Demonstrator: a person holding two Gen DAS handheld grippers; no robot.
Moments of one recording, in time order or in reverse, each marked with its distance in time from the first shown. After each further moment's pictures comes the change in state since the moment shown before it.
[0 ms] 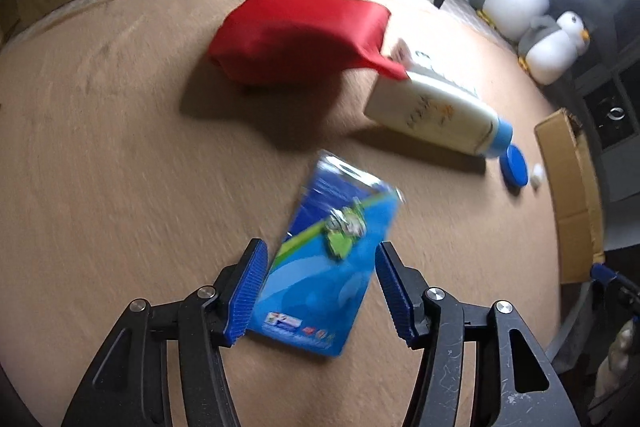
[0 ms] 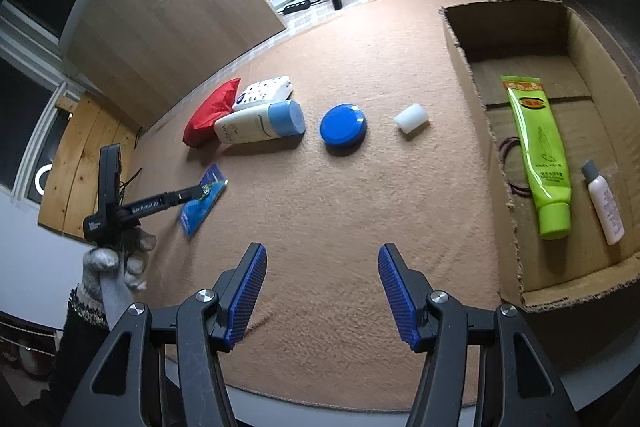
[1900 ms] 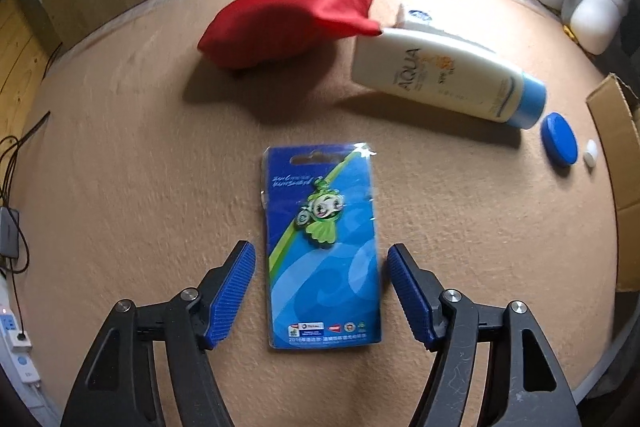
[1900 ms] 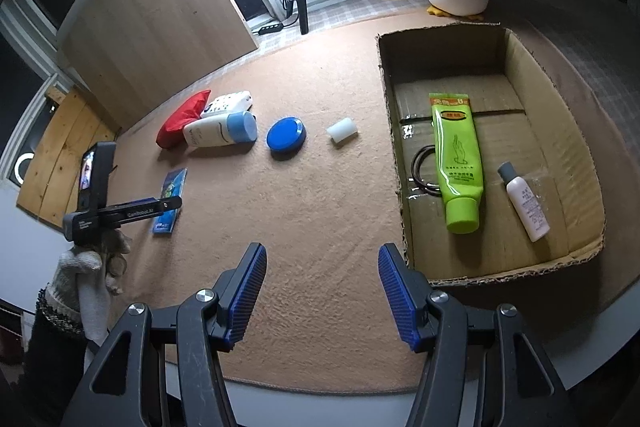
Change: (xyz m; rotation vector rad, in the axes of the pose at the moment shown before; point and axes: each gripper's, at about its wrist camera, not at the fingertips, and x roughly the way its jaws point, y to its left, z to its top) left arm 0.008 -0.060 -0.025 0.000 0.013 0.281; right arm -0.045 -0.037 -0.024 -0.053 -0.102 -0.126
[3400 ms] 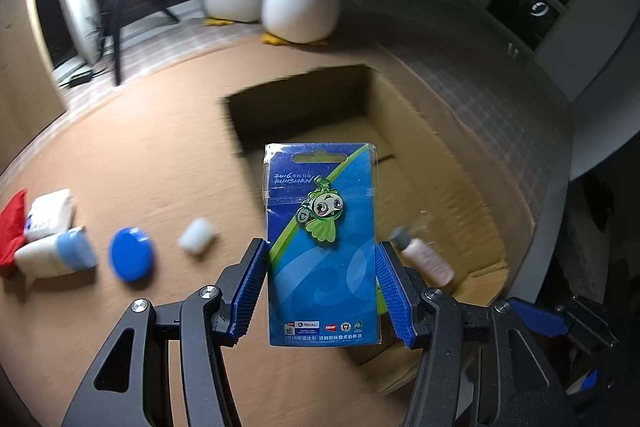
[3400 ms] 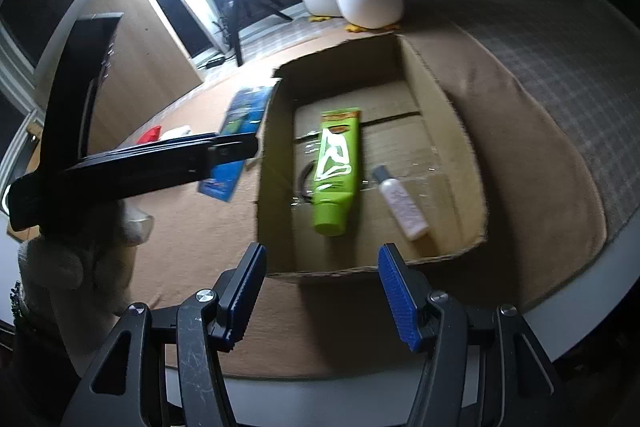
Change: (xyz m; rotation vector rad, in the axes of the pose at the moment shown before) left arm -0.097 -0.355 0.010 0.423 -0.144 -0.365; right arm -0.046 -0.096 -0.010 0.104 -0.065 -0.082
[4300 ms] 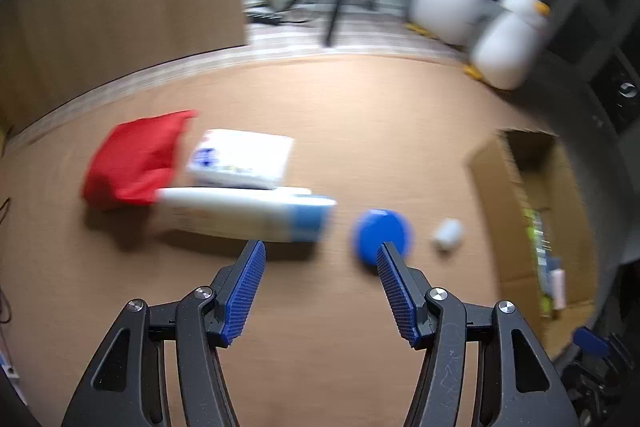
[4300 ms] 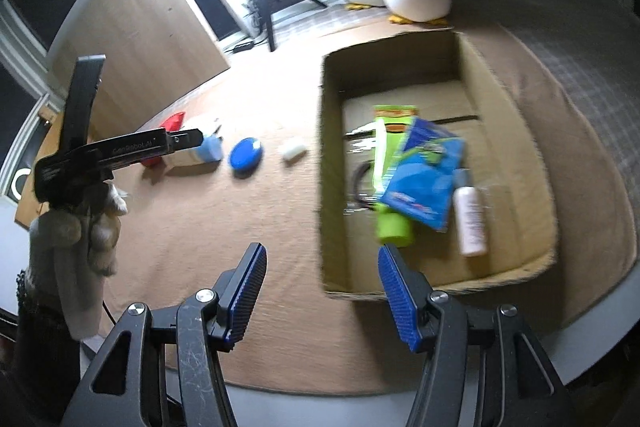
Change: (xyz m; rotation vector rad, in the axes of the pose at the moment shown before) left arm -0.050 0.220 -0.045 -0.335 -0.010 0.234; right arm 0.030 0.065 0.011 -0.069 0.049 0.073
